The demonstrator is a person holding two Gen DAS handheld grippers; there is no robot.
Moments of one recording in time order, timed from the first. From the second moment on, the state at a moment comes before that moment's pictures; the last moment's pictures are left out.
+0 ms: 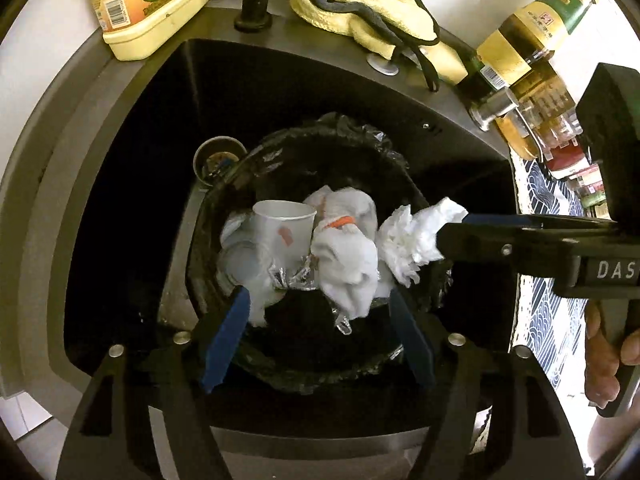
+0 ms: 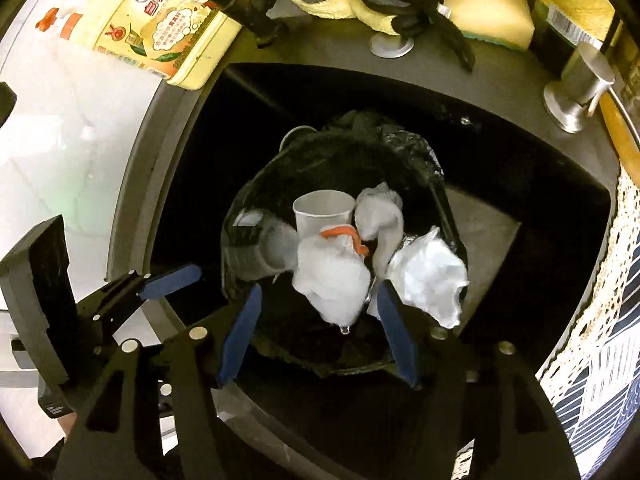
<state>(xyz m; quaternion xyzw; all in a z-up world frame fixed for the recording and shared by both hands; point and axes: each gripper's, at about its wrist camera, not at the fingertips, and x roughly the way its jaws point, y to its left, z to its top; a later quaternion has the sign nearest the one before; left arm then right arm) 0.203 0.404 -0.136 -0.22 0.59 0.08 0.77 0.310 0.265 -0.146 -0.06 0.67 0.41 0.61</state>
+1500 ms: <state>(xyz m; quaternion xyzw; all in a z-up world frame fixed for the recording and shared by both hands) 0.131 0.201 -0.033 -0.14 0.54 0.06 0.83 0.230 -0.015 -0.057 0.00 0.62 0.37 0.70</state>
